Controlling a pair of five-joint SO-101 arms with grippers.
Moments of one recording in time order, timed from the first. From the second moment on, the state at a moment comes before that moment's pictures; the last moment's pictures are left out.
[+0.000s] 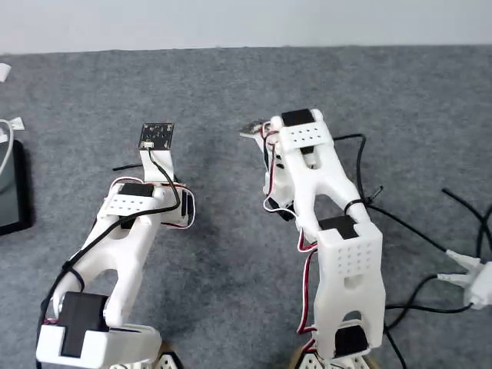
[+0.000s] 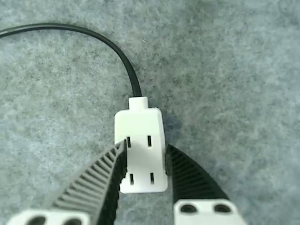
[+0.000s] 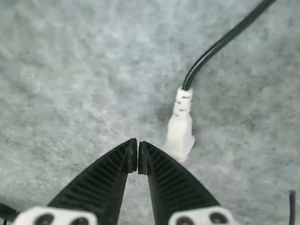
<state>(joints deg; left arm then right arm) 1.6 -3.1 43.4 45.9 9.3 -14.4 38.0 -22.4 95.5 25.9</state>
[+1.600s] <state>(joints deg) 1.6 -3.1 43.4 45.9 9.3 -3.2 30.7 -20.5 82.8 37.8</state>
